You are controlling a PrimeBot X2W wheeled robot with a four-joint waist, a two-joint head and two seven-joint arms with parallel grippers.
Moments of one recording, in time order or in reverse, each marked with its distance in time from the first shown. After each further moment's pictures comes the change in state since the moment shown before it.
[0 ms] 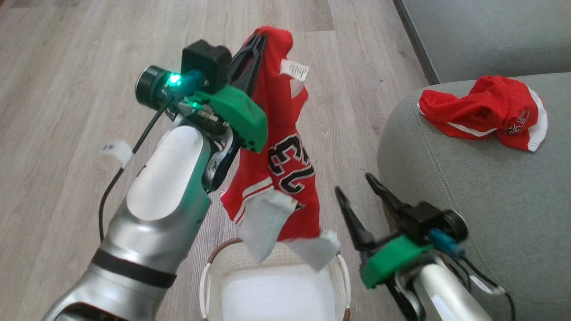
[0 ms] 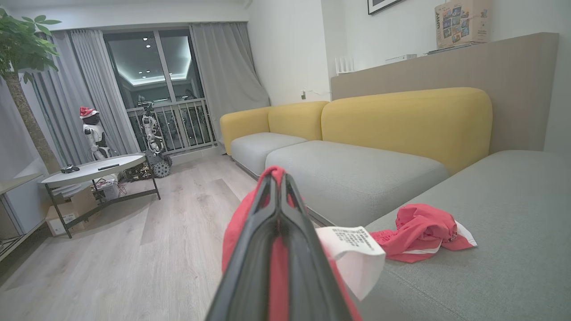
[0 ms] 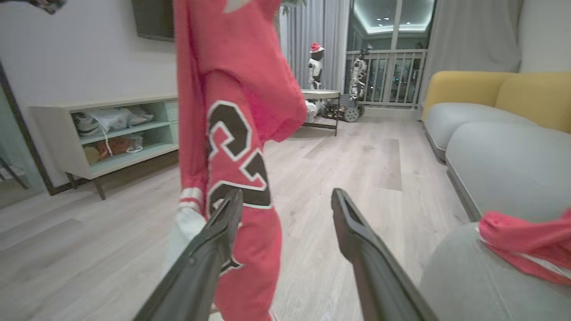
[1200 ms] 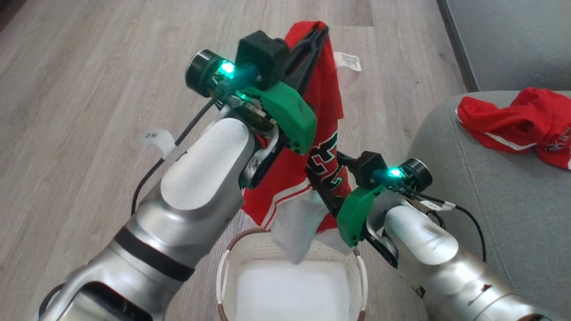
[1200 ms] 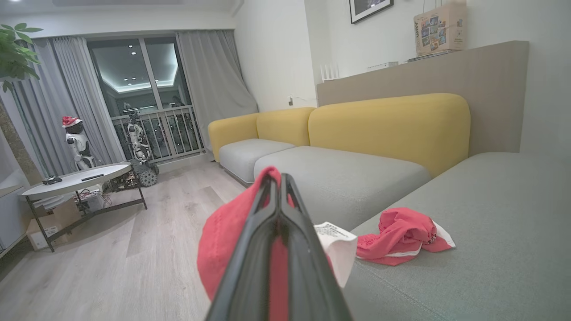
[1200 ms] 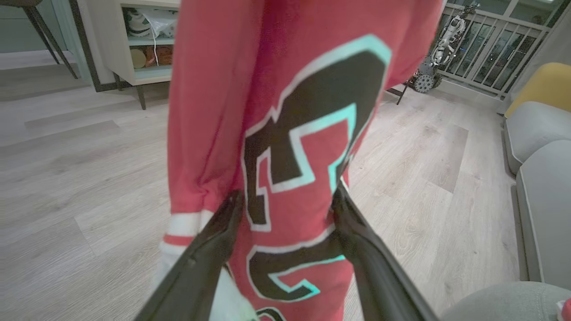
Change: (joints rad) left arm -0.116 -0.008 -0.247 -0.002 -0.170 0.058 -0.036; right arm -0.474 -0.010 0.379 0.558 0.171 0.000 0.000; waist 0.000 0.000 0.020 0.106
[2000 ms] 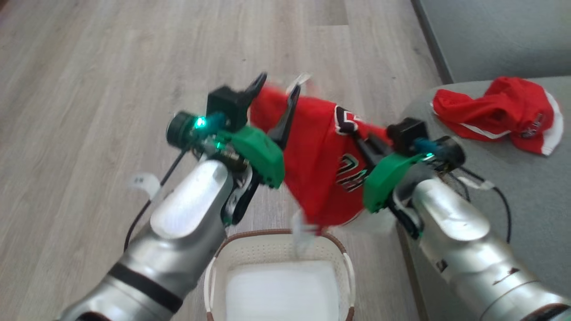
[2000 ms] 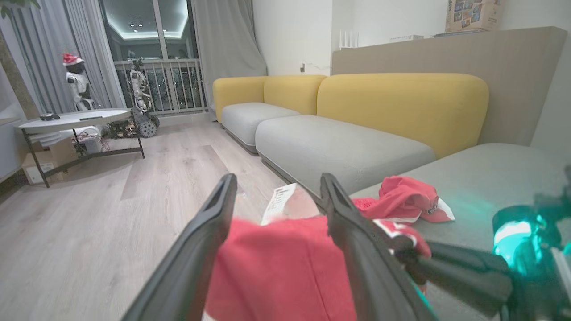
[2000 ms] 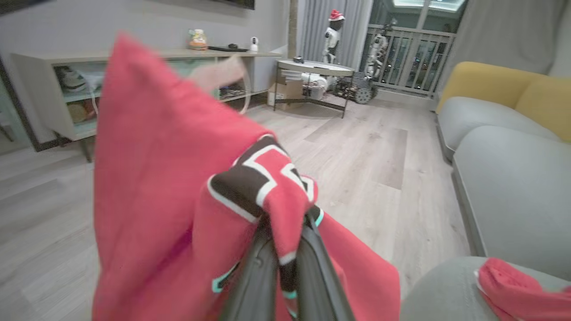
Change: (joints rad) left arm 0.135 0.038 -0.006 0.102 -0.077 0.041 -0.091; right arm -0.038 -0.045 -0.132 -0.032 0.054 0.000 0.000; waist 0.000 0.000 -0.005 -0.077
